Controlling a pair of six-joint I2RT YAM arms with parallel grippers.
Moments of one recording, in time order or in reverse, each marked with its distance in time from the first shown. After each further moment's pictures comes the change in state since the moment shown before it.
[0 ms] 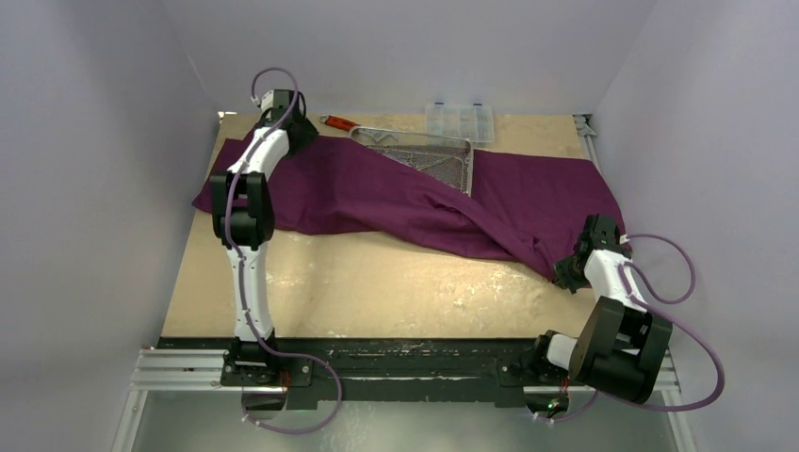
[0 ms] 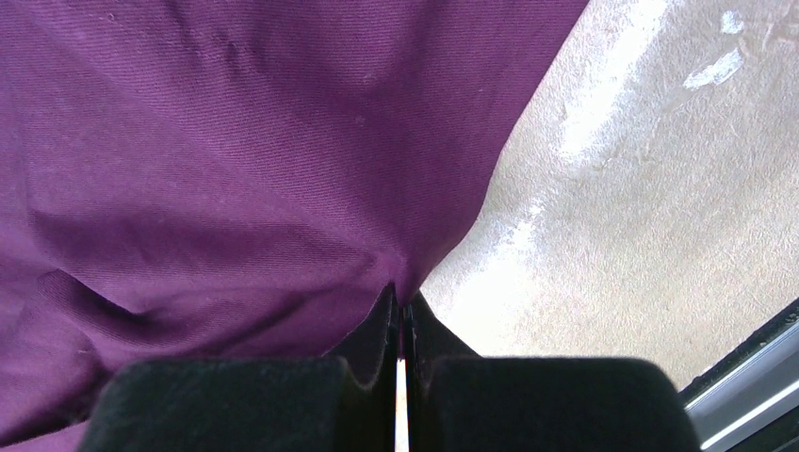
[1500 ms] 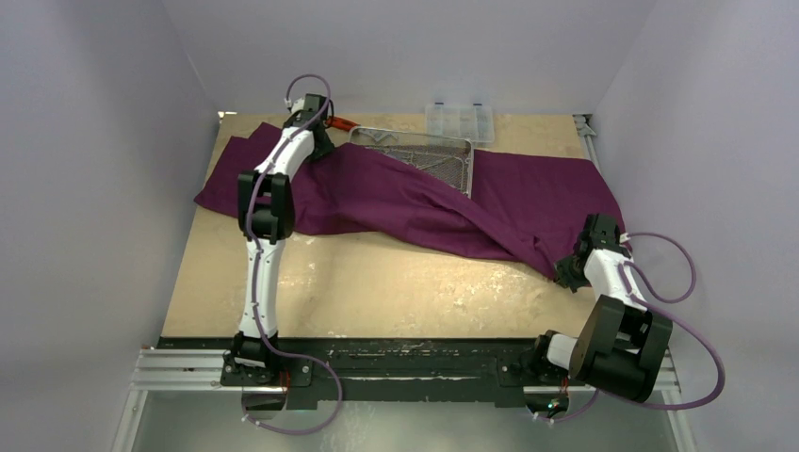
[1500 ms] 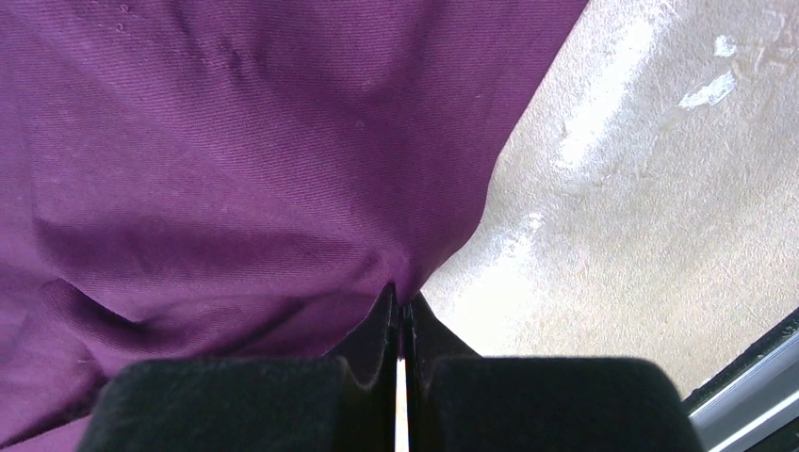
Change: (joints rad) left arm -0.101 0.203 0.250 -0.185 -0.095 0.117; right arm 0.000 0.007 -0.001 0.021 0.020 -0.007
